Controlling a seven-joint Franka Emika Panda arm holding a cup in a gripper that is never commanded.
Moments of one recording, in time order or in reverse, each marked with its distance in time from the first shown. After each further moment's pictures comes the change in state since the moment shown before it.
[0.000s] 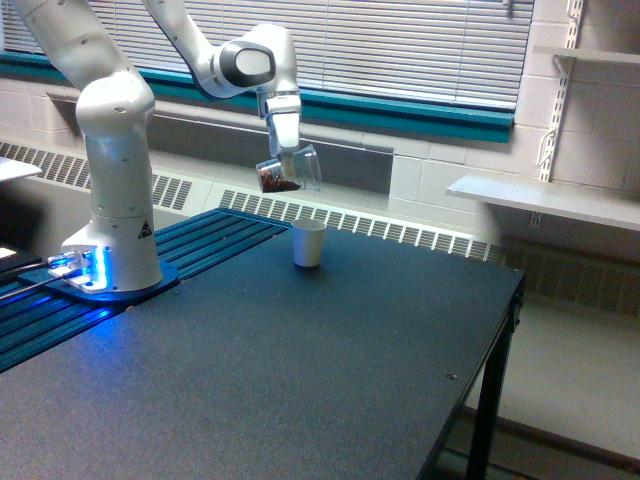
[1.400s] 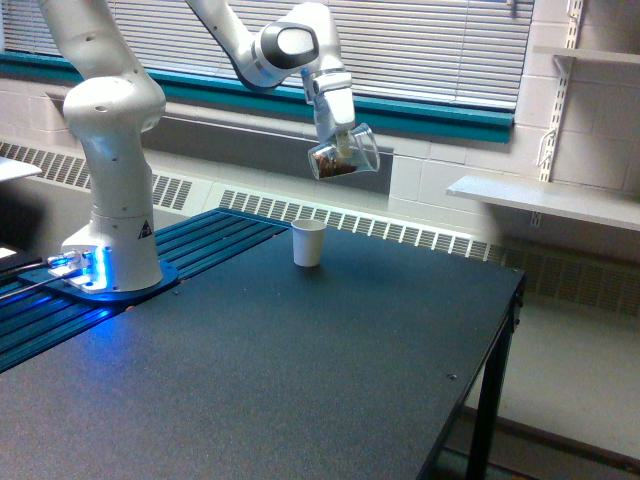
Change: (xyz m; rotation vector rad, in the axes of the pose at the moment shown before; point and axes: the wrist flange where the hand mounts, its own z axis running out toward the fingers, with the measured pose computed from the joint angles) arm 0.112 -0.018 -0.025 0.015 0.145 -0.020
